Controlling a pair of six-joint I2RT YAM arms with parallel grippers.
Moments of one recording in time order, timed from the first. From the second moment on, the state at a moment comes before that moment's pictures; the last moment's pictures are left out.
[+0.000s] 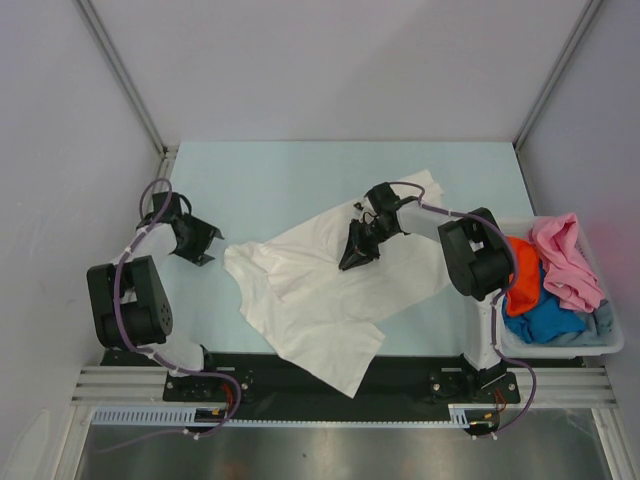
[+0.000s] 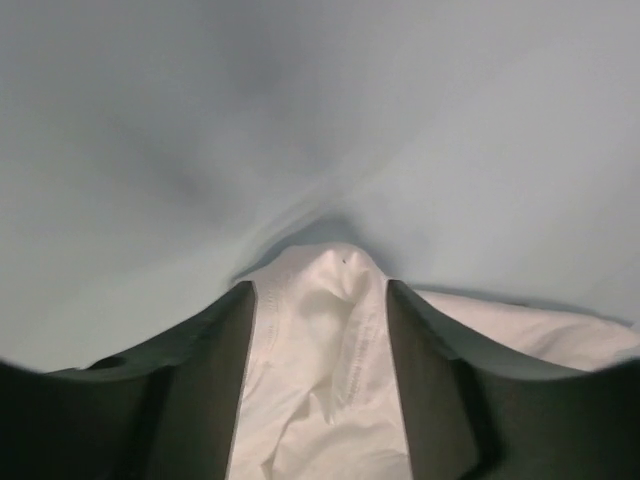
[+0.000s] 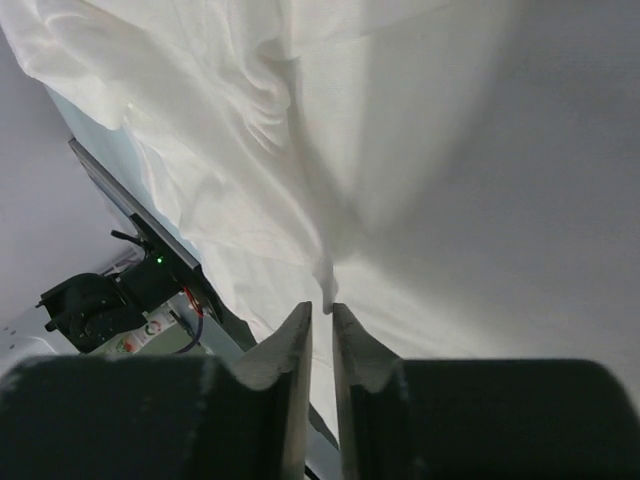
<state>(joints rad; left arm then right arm) 0.22 1.59 0.96 -0.48 0.14 -0.92 0.46 2.06 1.36 -0.51 -0.72 0.55</state>
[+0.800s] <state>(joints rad) 0.12 1.77 1.05 -0.44 0.22 -0.92 0.31 1.95 1.36 -0.51 -0.67 0.60</state>
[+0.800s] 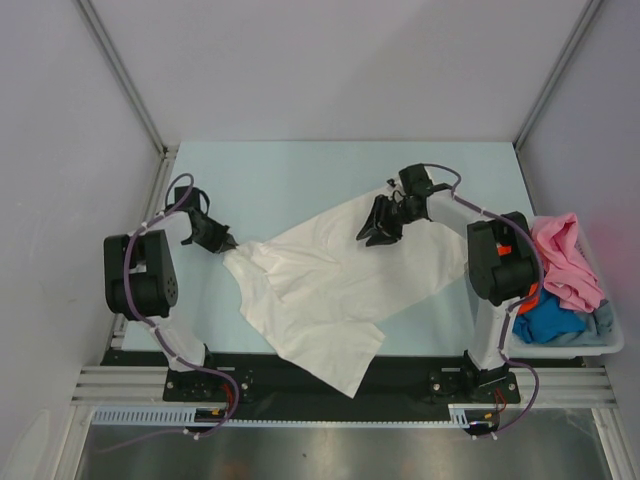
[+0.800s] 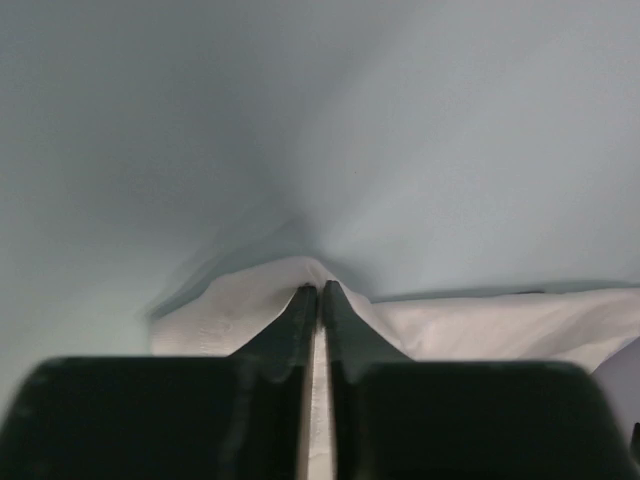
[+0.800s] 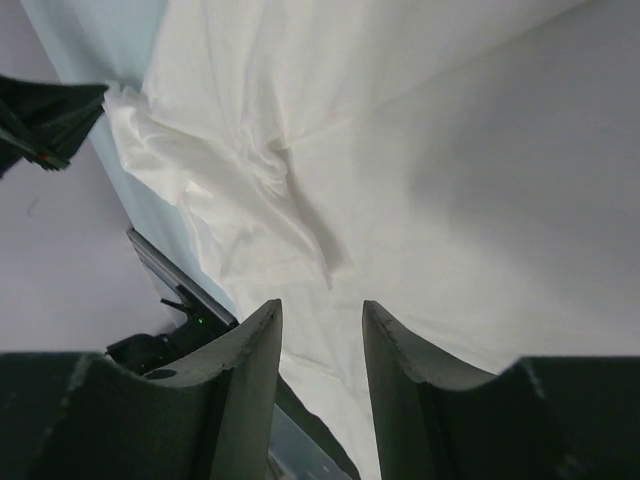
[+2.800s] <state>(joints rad) 0.32 1.68 1.03 -0.47 0.23 -0.58 0.05 2.21 1.75 -0.55 -0.41 0.55</state>
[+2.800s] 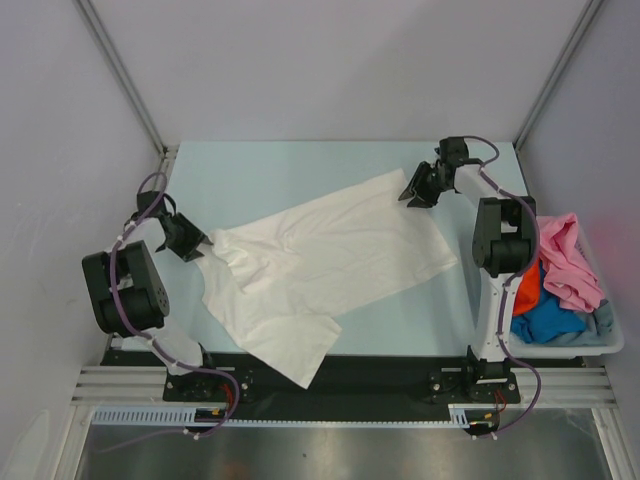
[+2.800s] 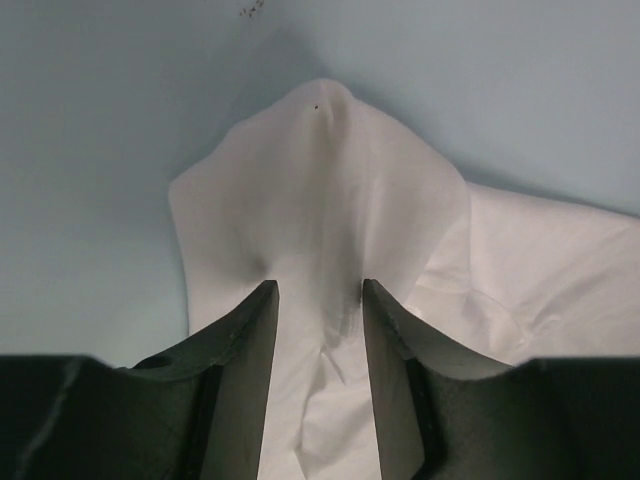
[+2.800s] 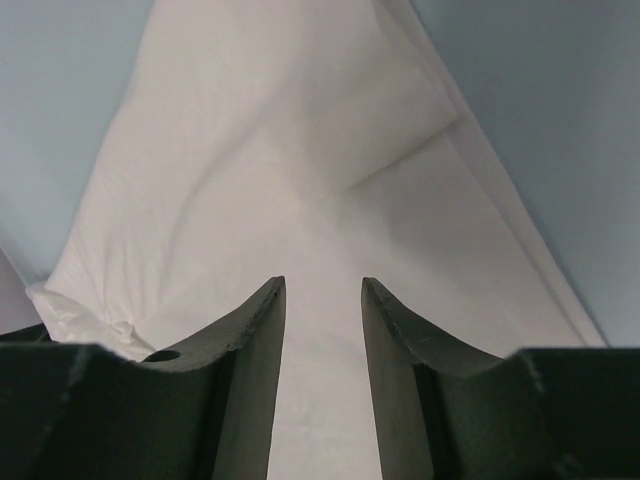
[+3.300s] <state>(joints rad) 0.33 1.73 1.04 -0.48 0.18 -0.56 0.01 2.22 1.69 -0.53 -0.35 0.55</state>
